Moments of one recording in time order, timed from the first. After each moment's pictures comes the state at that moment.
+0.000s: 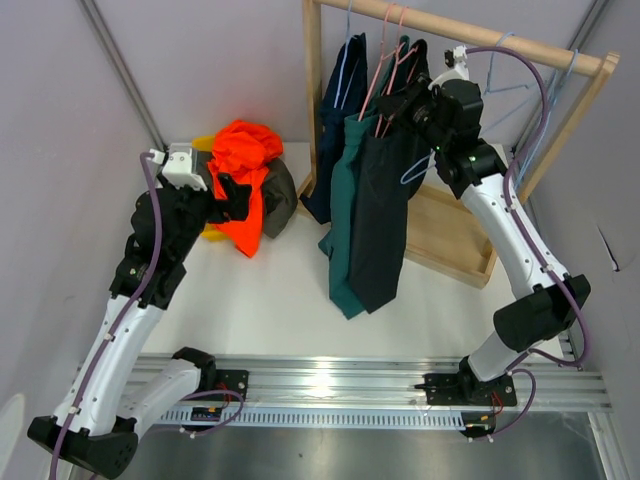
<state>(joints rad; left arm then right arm) -0.30 0.86 1.07 -0.32 -0.05 -0.20 0.38 1.61 1.81 -0.22 -0.07 0.74</state>
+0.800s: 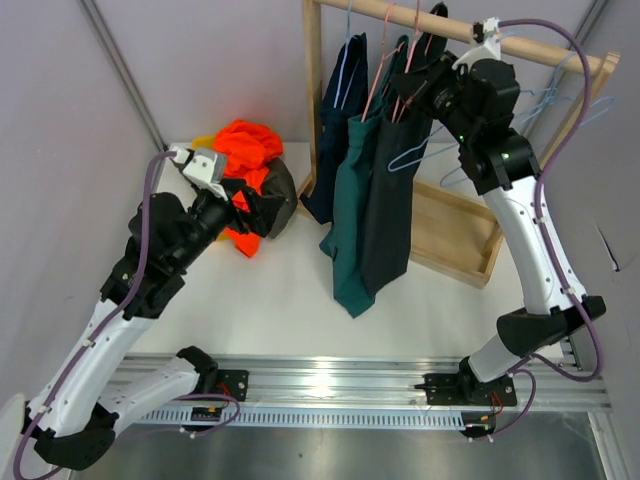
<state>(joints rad) -0.56 0.86 1.20 -0.37 -0.01 -0.15 0.38 1.59 2.03 -0.42 -0.02 0.68</state>
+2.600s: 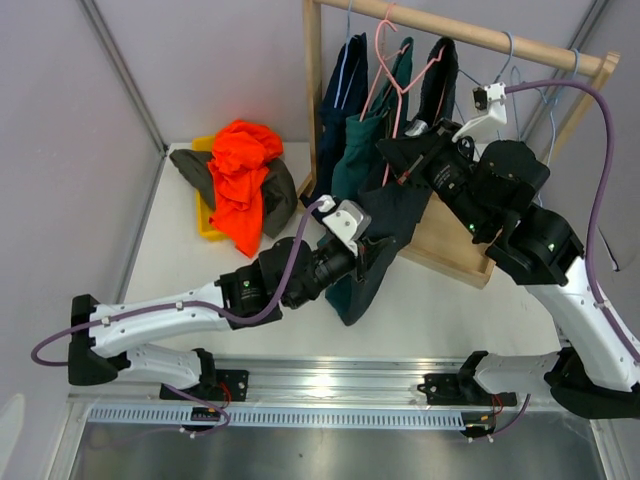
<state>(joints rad) -1.29 1.23 1.21 0.09 -0.37 -0.07 0.85 1.20 1.80 -0.53 0.33 0.64</state>
